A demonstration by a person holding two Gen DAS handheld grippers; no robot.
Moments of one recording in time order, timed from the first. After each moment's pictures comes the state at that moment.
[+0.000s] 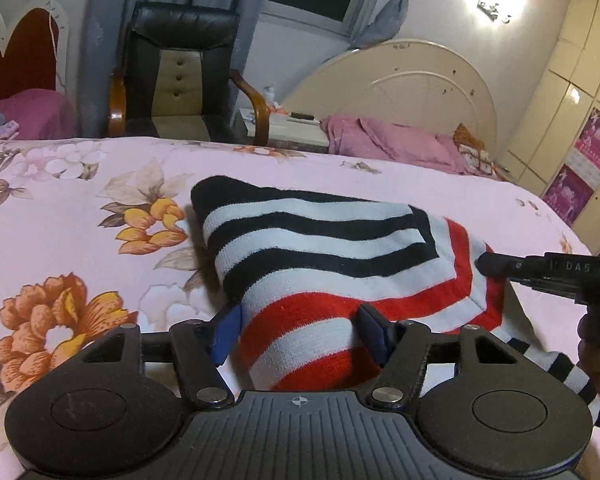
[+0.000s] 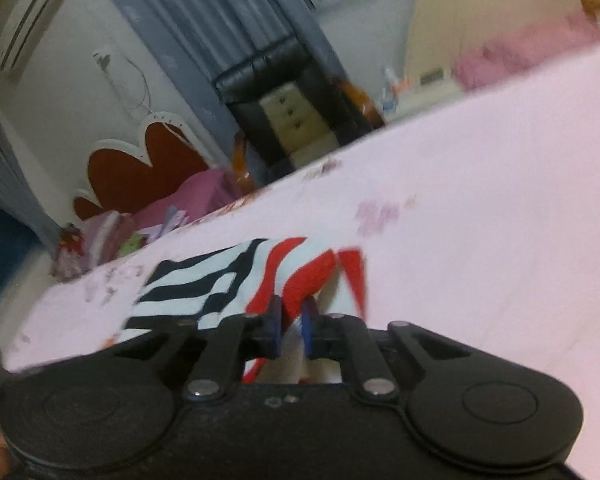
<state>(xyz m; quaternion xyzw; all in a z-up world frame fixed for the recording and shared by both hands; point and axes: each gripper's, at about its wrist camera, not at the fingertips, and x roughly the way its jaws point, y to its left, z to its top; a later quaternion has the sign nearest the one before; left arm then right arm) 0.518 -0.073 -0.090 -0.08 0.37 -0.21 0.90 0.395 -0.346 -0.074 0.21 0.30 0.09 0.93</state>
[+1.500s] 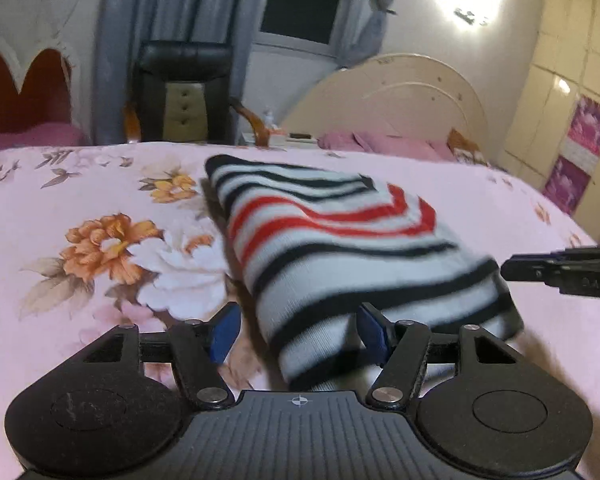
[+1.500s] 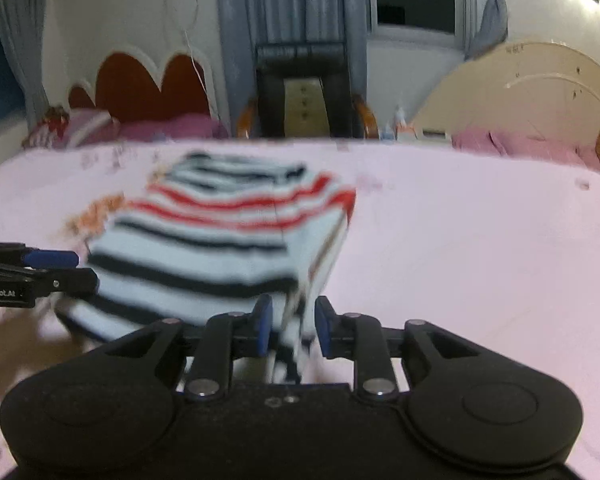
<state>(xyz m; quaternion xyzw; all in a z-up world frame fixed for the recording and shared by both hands) 0.378 -0.058 -0.071 -0.05 0.32 -0.19 0.93 0.252 -0.279 -0.042 -0.01 0.31 0.07 0.95</state>
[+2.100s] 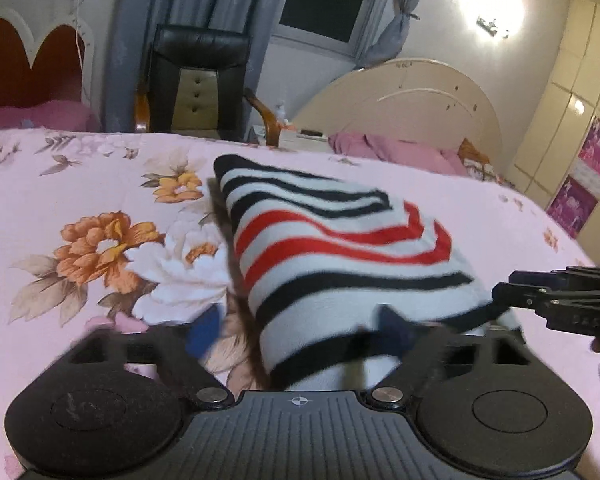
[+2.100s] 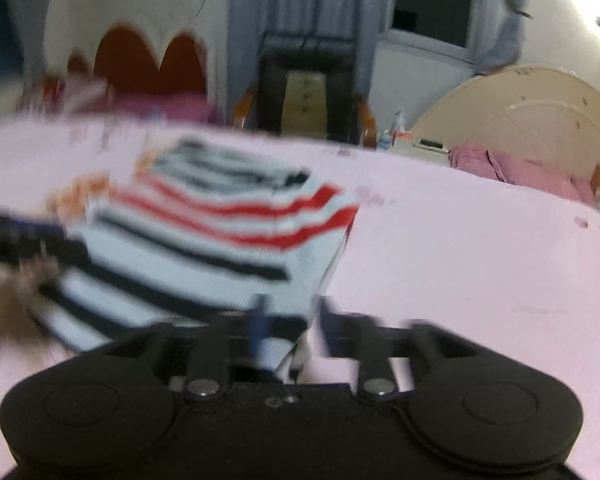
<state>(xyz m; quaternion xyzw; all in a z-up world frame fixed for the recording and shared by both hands) 0.405 -0.059 -0.068 -0.08 0.34 -0.18 0.92 0.277 -0.268 -0.043 -0.05 0.32 0.05 0.94</state>
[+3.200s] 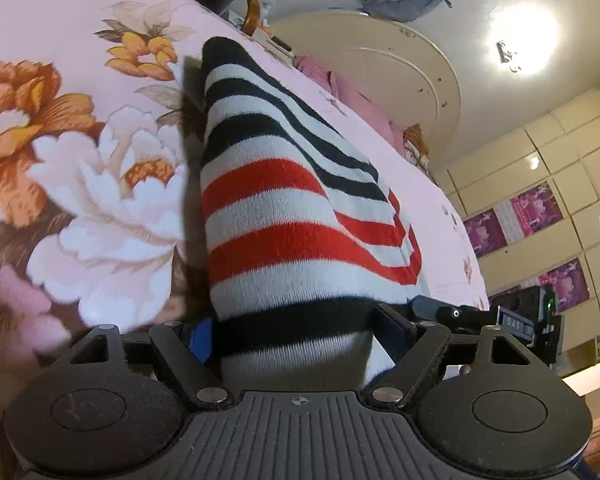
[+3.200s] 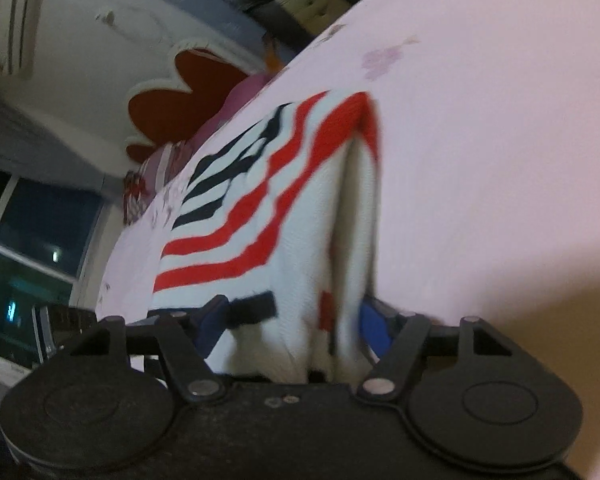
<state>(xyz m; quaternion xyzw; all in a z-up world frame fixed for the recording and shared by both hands) 0.490 -0.044 -0.125 -0.28 0.48 -0.29 0.78 0.394 -0.390 -0.108 0.33 0.44 0.21 0.81</state>
